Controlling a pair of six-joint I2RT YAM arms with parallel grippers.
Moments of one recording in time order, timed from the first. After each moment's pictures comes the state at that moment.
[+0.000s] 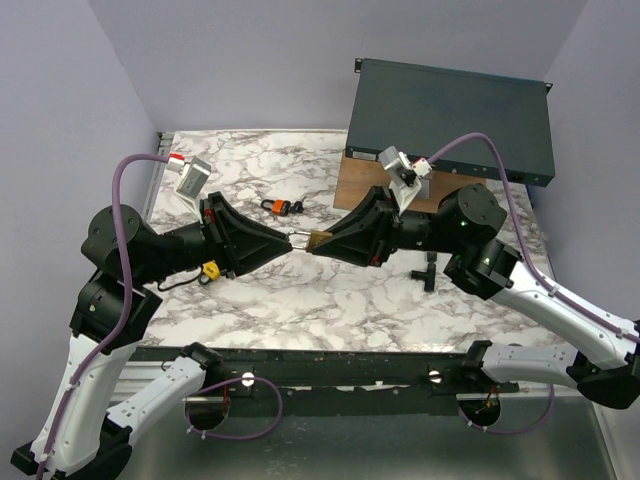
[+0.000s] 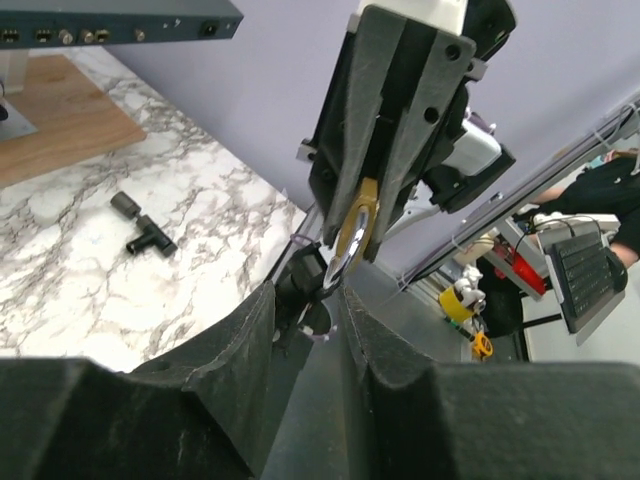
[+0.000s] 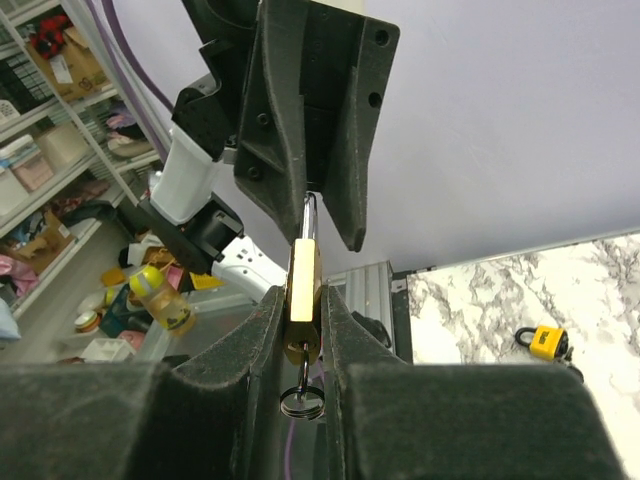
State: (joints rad) left arm -0.49 0.76 1.33 -0.50 0.74 -0.66; right arm 0.97 1.10 1.23 0.16 -0.59 0.47
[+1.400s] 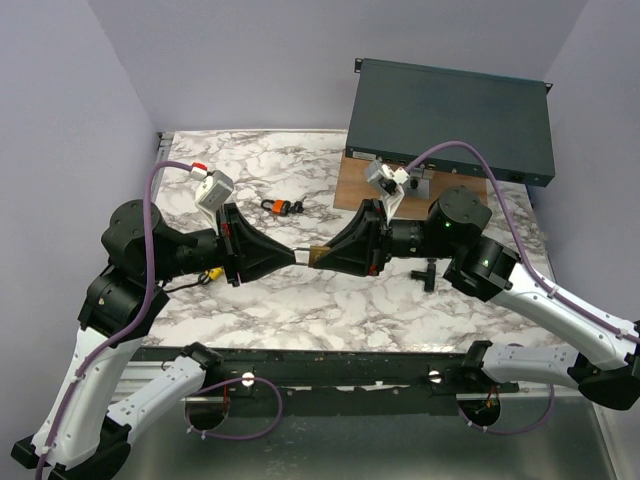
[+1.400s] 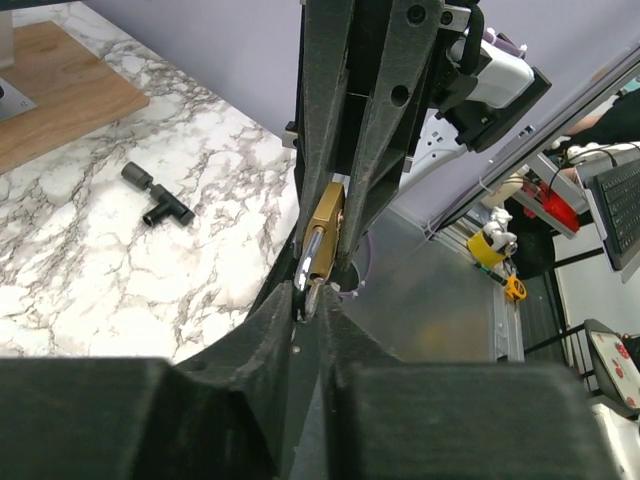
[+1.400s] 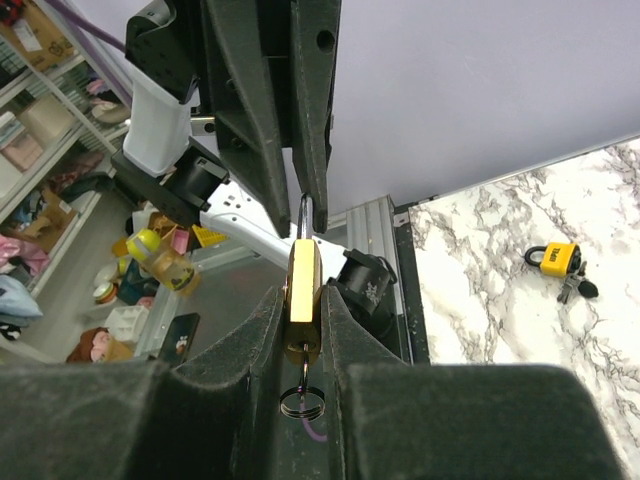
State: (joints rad) left arm -0.51 0.77 1.30 -0.56 0.82 -0.49; right arm 0.97 1.10 1.20 0.00 -0.60 0.46
